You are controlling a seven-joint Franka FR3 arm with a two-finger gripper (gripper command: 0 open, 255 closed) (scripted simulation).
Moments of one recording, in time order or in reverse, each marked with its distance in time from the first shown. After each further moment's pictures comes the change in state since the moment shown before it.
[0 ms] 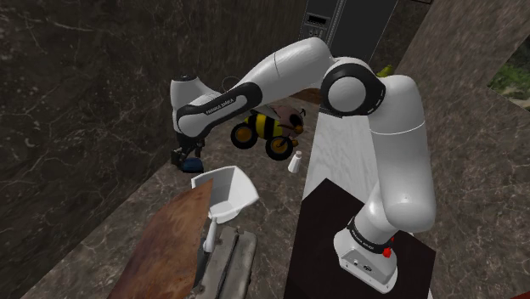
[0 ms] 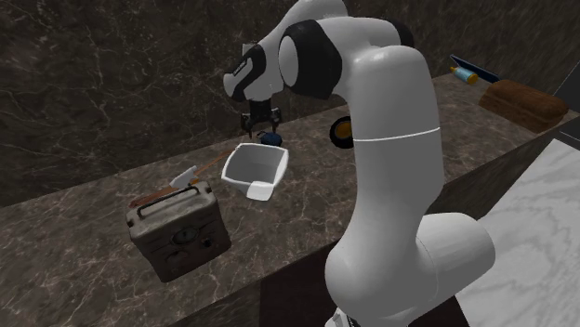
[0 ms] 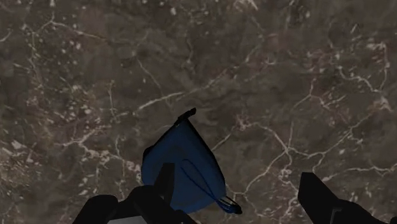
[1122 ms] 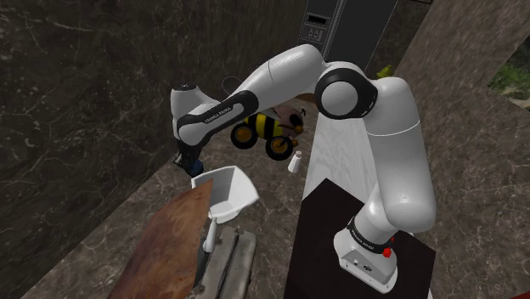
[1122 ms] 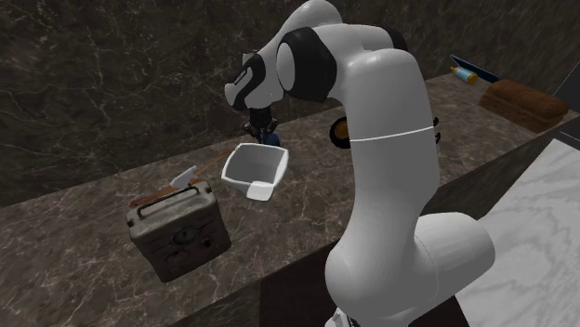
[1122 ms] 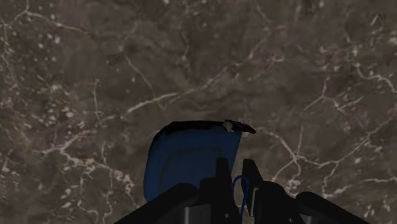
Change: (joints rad) arm 0.006 0.047 -0.004 0.000 -0.007 0.052 0.005
